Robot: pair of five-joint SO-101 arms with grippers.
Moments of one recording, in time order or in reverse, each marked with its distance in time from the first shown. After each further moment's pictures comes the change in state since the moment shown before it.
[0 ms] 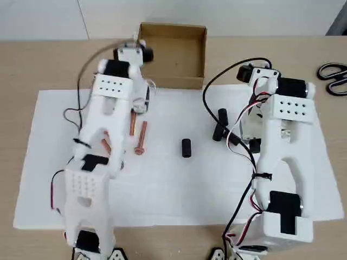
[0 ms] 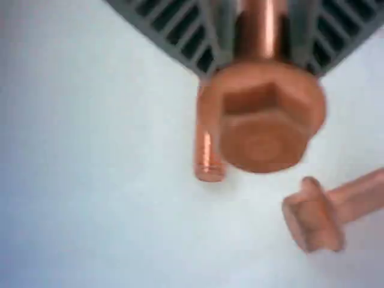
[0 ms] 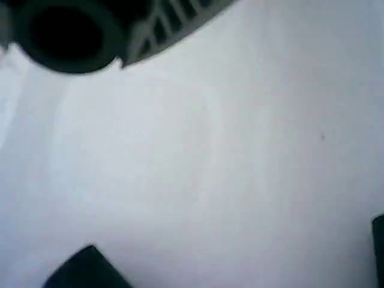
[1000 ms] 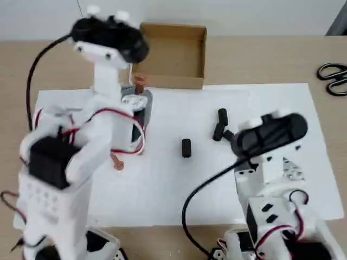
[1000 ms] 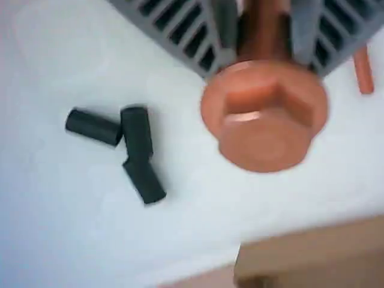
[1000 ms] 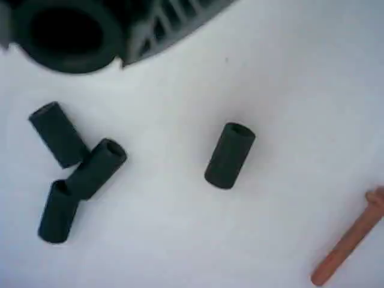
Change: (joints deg) left arm 13.5 -63.6 30.2 -10.3 0.0; right arm -11.3 -76.3 31.3 -7.3 0.1
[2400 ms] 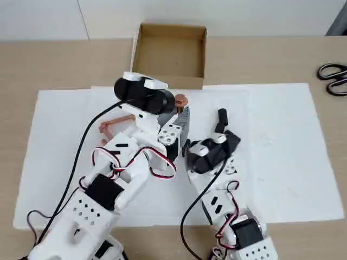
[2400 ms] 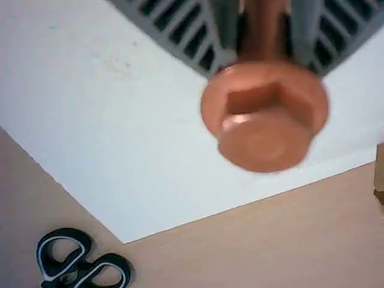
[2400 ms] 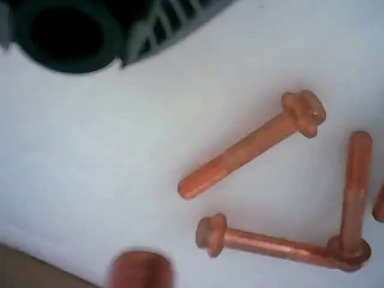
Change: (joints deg) left arm 10.4 -20.3 60.9 -56.8 5.6; right arm -18.9 -28.7 69.5 -55.4 -7.6
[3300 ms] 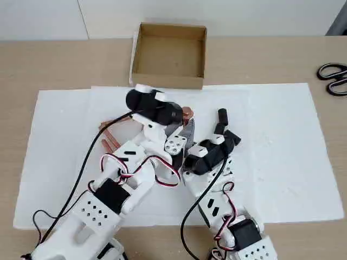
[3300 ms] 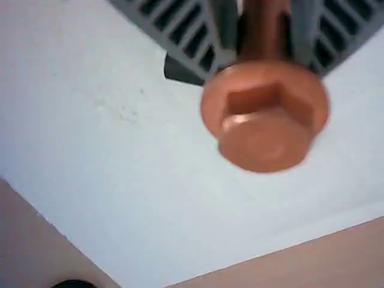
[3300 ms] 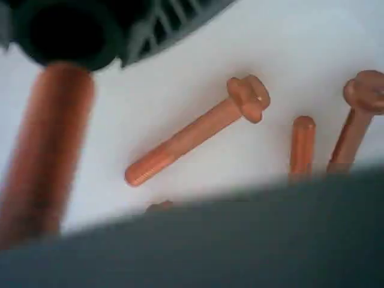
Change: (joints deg) left arm 2.4 -0.2 9.7 -7.2 0.4; right arm -3.7 0.0 0.0 -0.3 -4.1
